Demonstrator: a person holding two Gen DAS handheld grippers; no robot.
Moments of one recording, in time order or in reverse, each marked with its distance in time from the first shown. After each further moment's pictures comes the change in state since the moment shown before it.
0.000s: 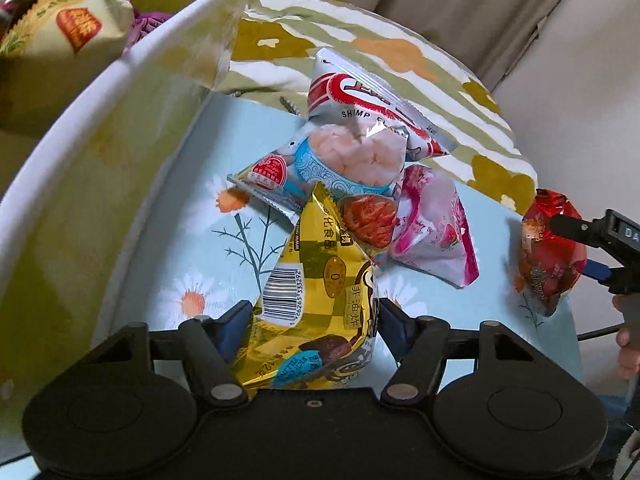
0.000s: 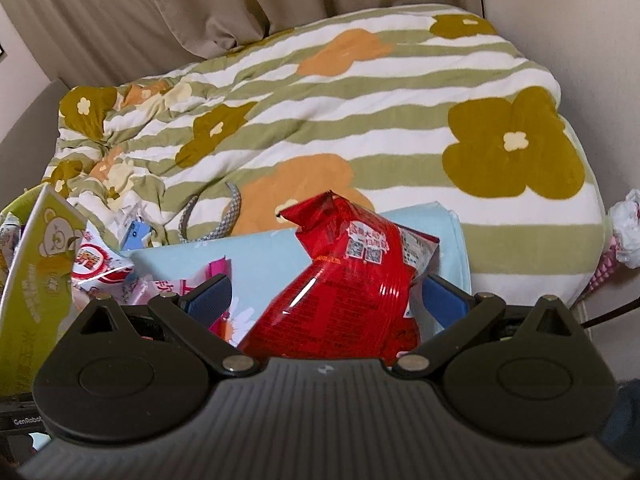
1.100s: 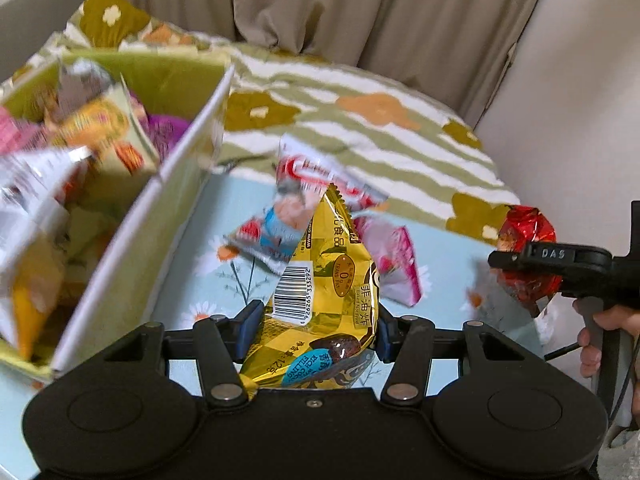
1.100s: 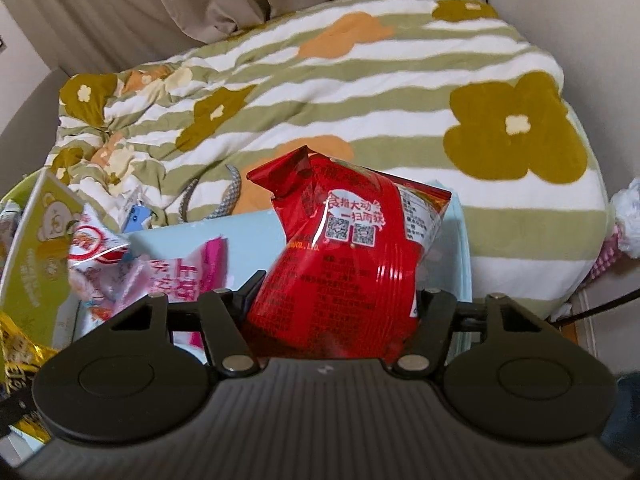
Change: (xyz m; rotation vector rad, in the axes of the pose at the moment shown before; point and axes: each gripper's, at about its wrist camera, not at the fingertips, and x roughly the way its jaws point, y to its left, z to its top) left arm -0.081 -0.038 -0.017 0.078 -0.192 0.042; right arm -0.006 0.000 -0.007 -0.011 0.034 0.009
